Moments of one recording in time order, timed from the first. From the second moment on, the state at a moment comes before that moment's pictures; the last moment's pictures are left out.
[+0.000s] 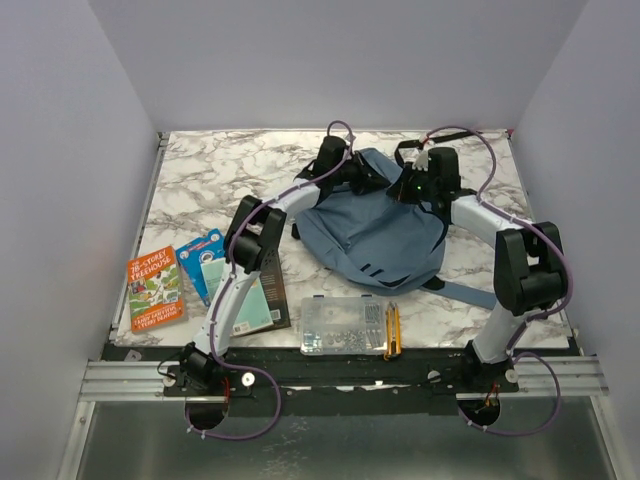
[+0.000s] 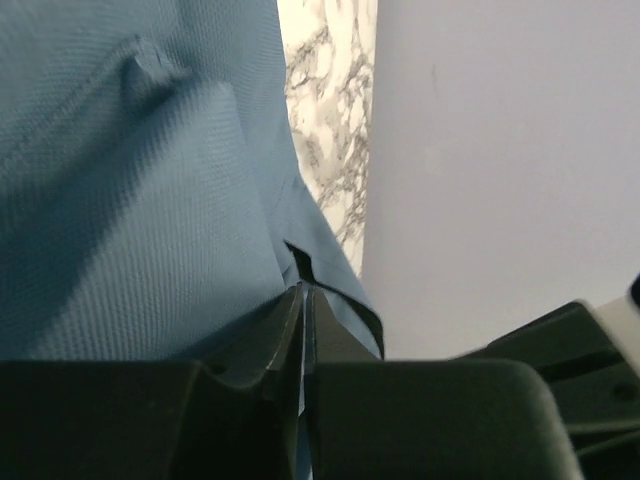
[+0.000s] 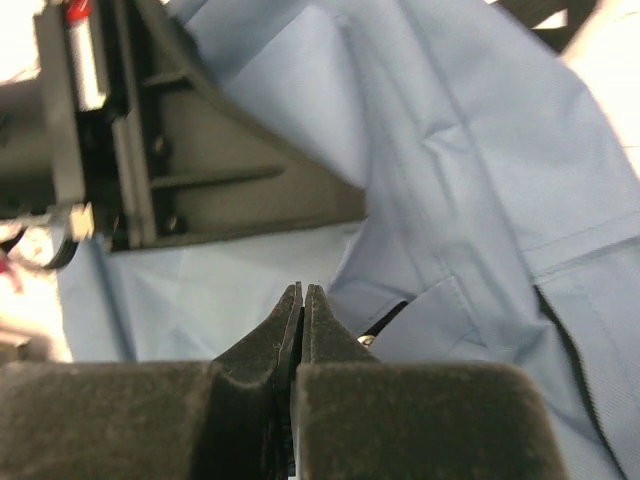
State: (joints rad) left arm -0.53 2.53 2.02 0.15 0.62 -1.19; right arm 0.22 1.76 1.16 0.03 -0.25 0.33
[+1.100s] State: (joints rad) left arm -0.49 2.16 1.87 -0.08 0.69 -0.89; right arm 0.22 1.58 1.09 -0.15 -0.35 0.64
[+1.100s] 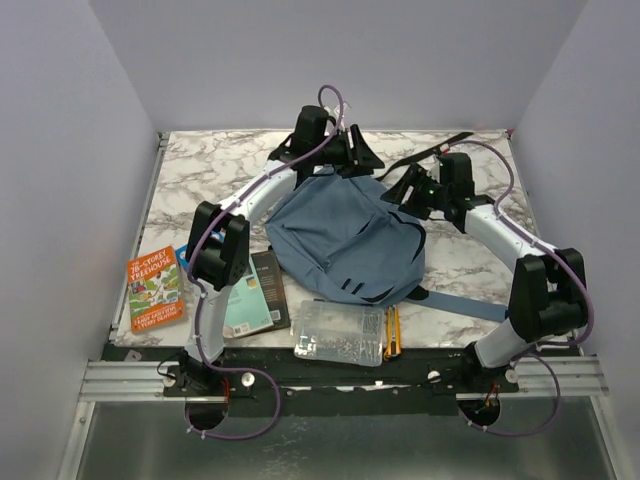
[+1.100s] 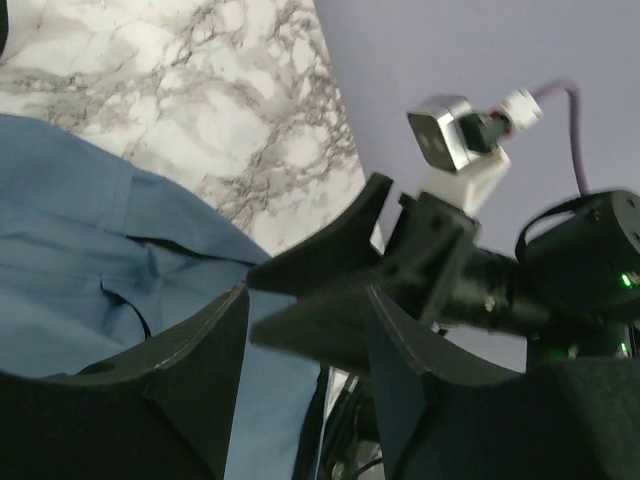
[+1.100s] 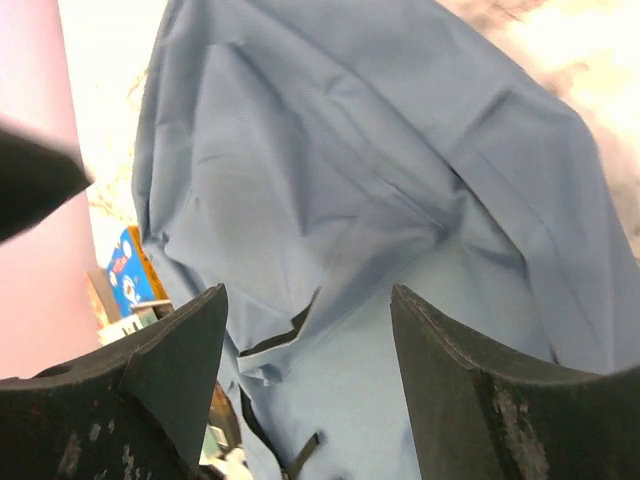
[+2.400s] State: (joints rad) left arm -0.57 2.14 1.64 -0.35 0.67 -0.72; right arm 0.17 1.80 0.97 0.12 -0.58 1.00
